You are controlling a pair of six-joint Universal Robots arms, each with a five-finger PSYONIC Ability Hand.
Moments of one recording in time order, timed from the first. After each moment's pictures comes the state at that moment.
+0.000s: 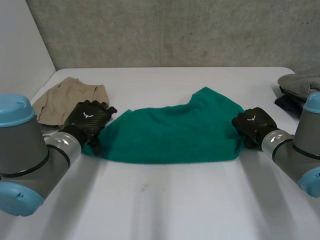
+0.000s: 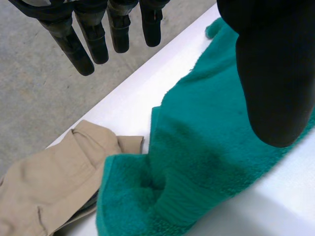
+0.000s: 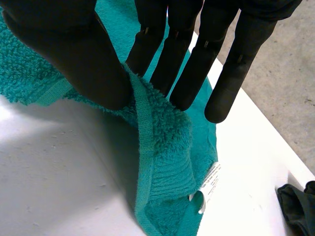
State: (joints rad) left arm 4.36 -1.89 -1.69 3.30 -1.47 3.57; right arm 1.78 -1.03 1.54 -0.13 1.33 2.49; left_hand 0.20 0.21 0.21 0.20 0.05; right_hand 1.13 1.18 1.19 1.19 0.99
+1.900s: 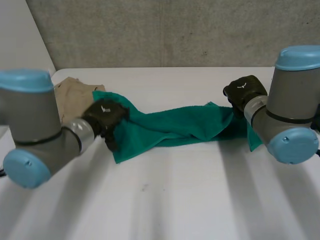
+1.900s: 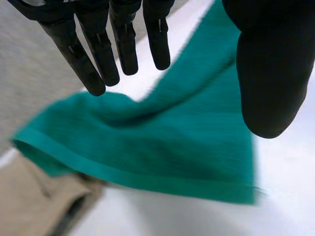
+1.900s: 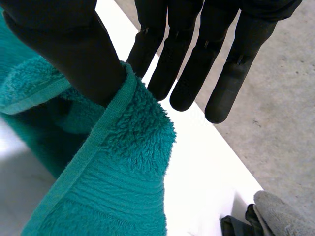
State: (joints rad) left arm 4.32 -2.04 -1.41 3.04 -1.38 3.57; right arm 1.98 -0.99 1.12 0.15 1.63 2.57; left_hand 0.44 0.44 0.44 0.45 0.28; right_hand 1.13 1.18 1.19 1.20 0.99
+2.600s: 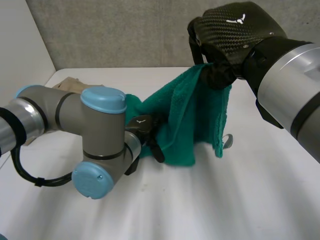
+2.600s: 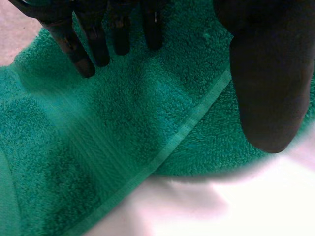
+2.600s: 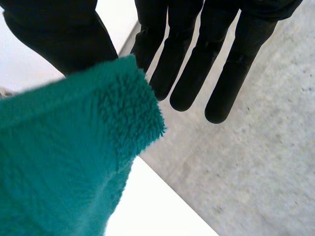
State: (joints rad) left arm 4.03 -2.31 -1.10 2.98 -1.62 2.98; right arm 2.28 -1.50 1.13 0.37 1.61 2.87; left_hand 0.24 0.23 0.24 0.23 0.06; right_hand 1.13 1.18 1.19 1.20 0.99
